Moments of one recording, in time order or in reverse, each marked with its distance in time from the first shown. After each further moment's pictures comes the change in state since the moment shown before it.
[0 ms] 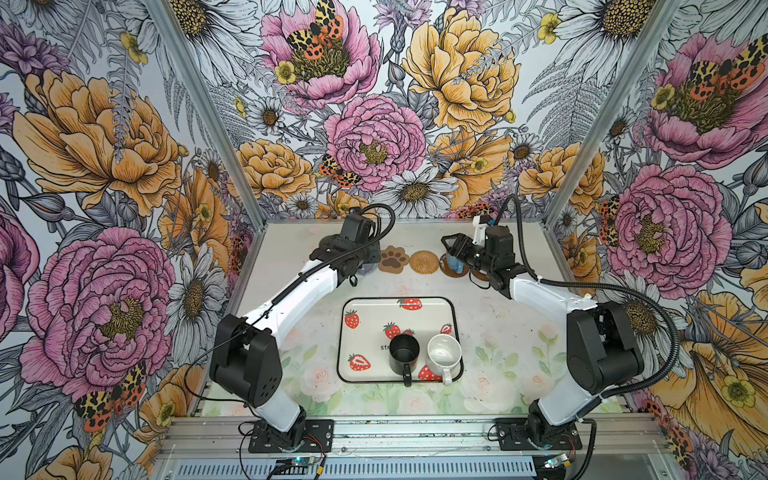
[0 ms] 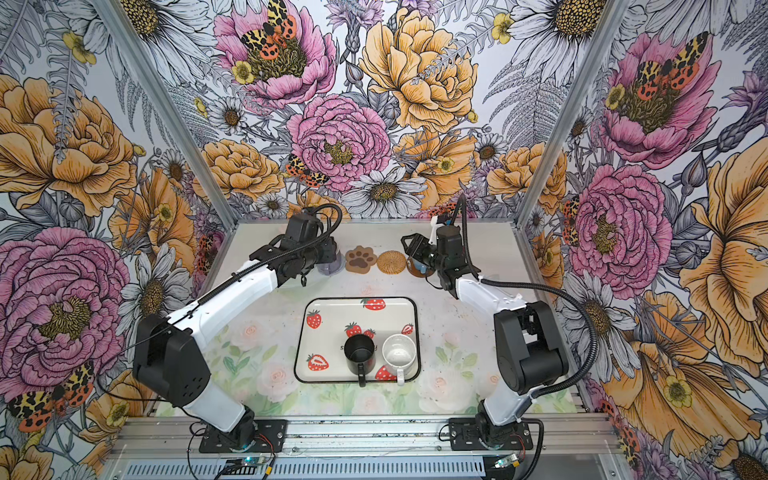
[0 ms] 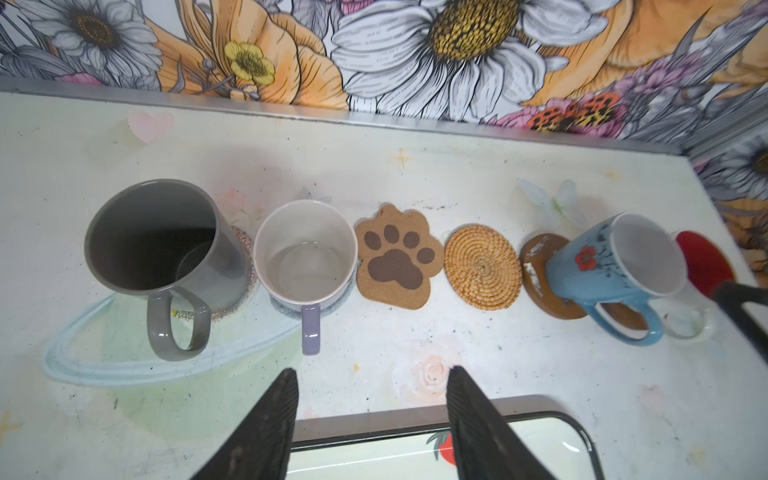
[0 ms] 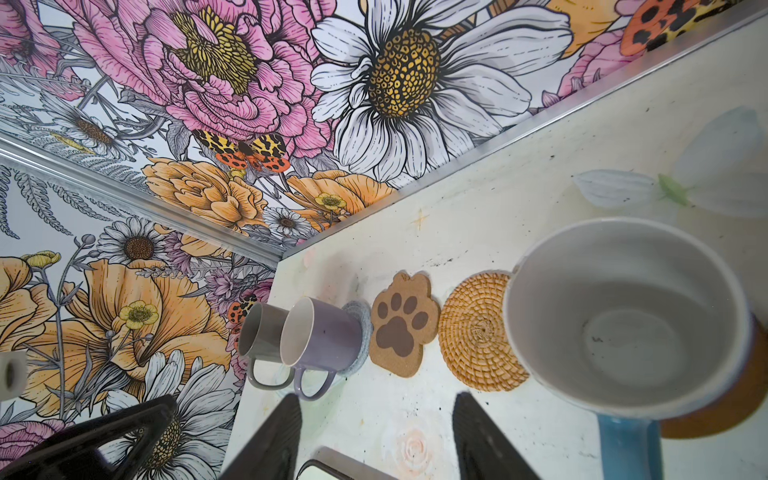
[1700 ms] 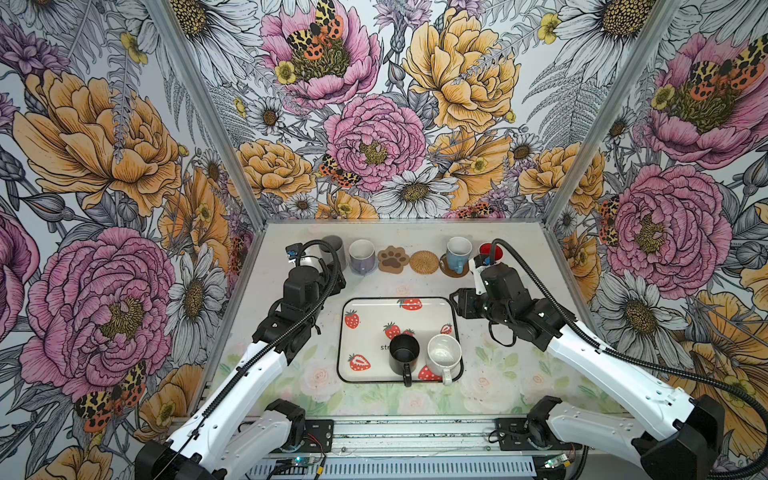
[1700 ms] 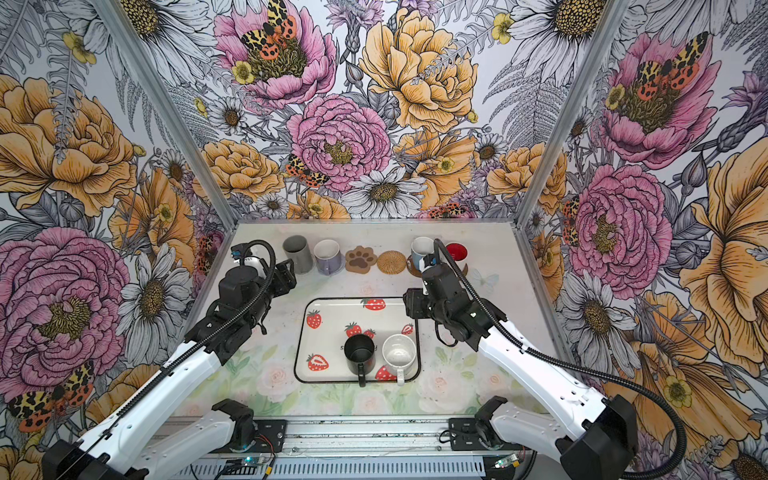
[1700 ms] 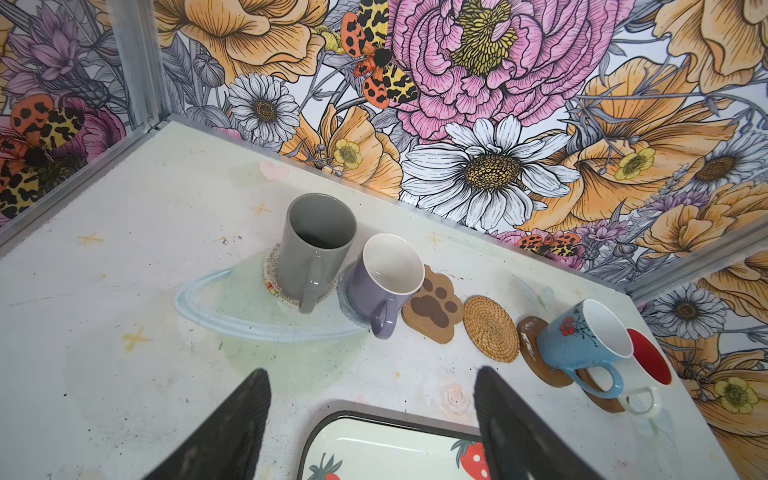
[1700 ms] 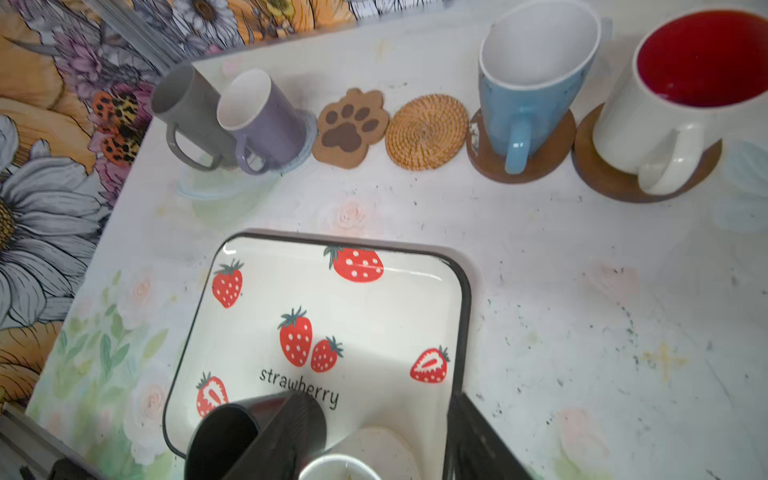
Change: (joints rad) left arm 0.111 -0.621 -0.595 0.269 -0.077 -0.088; right arm 0.348 -0.561 -0.142 -0.832 0.373 -0.249
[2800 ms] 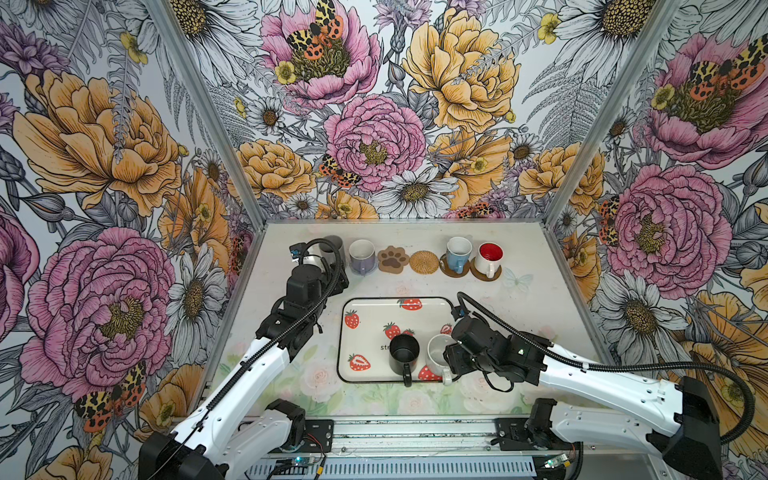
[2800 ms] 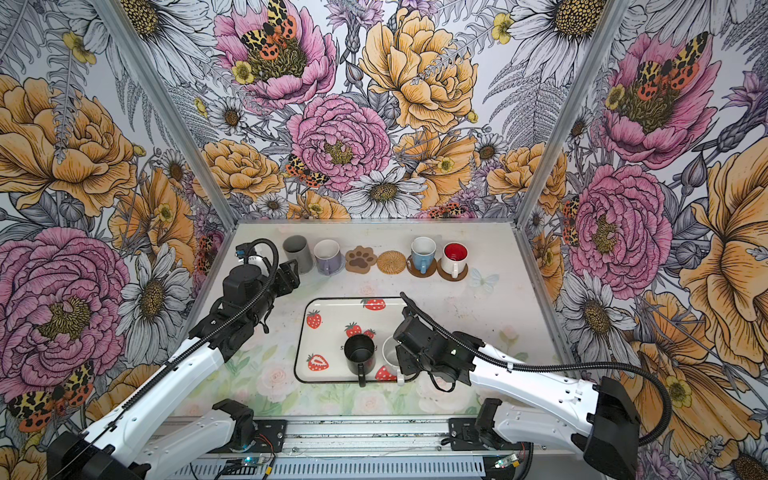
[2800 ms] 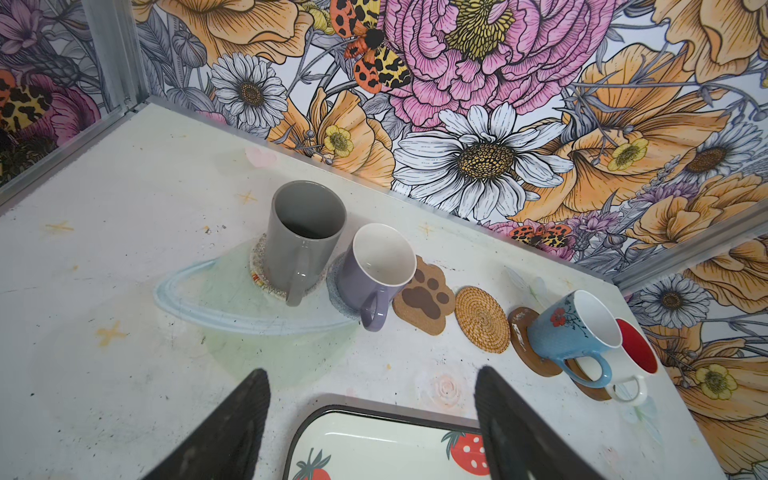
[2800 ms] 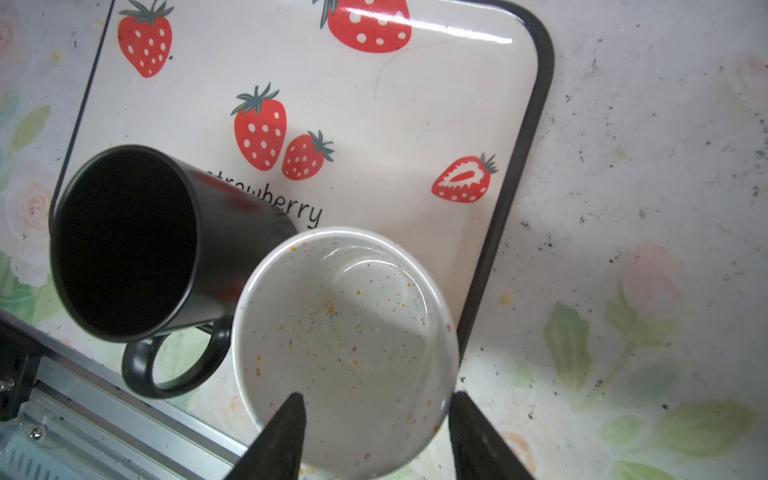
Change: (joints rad) left arm 0.000 0.030 0.000 0.011 0.030 -0.013; right arm 0.382 -0.030 -0.178 -0.140 0.109 0.154
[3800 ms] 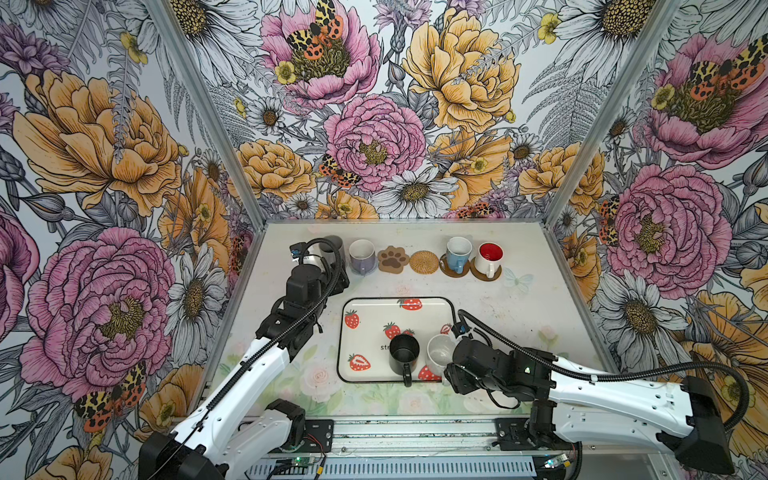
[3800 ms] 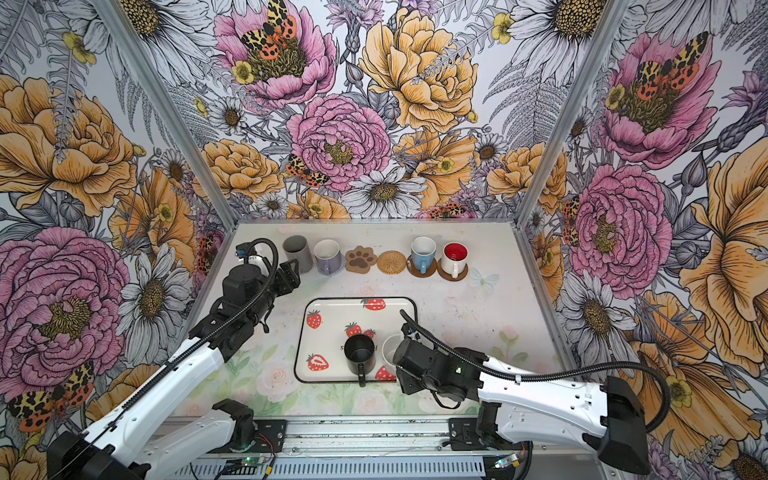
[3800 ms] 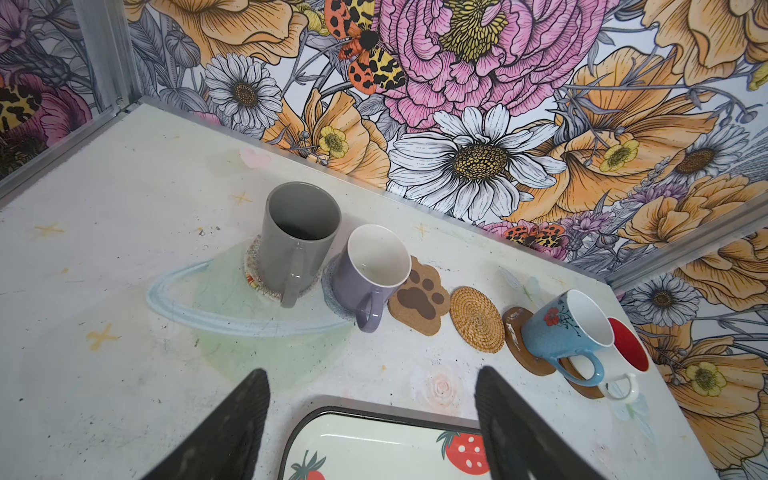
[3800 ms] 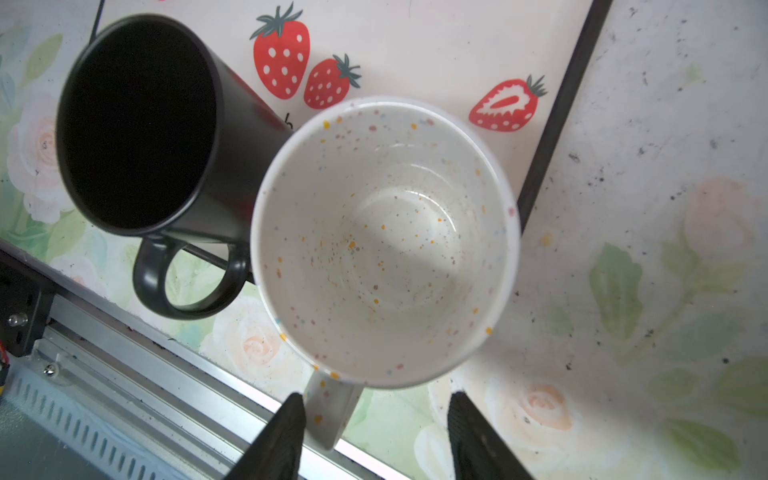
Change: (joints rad) left arm 0.000 0.000 0.000 0.011 0.013 -0.003; right arm 0.150 -0.077 -0.070 -0.027 0.018 0.121
